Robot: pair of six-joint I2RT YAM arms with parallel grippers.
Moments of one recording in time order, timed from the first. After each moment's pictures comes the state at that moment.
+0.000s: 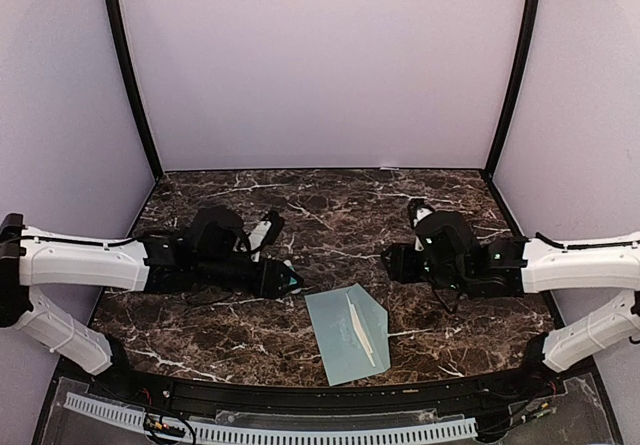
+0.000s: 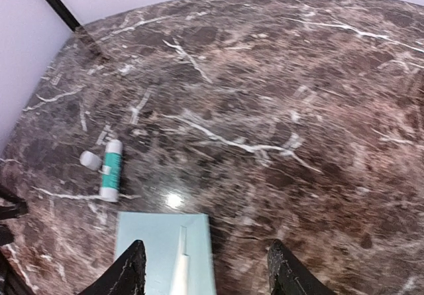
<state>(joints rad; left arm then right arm) -0.88 1.34 0.77 -0.04 0.22 -0.53 1.03 1.29 0.78 -0.14 0.41 0.65</state>
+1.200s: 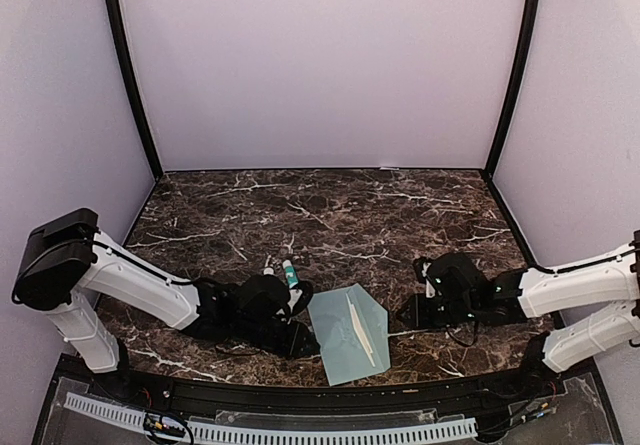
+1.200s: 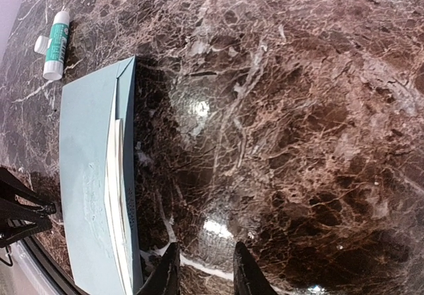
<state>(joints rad) -1.16 1.66 0.68 0.16 0.18 -0.87 0.94 1.20 0.43 -0.11 0.04 0.81</state>
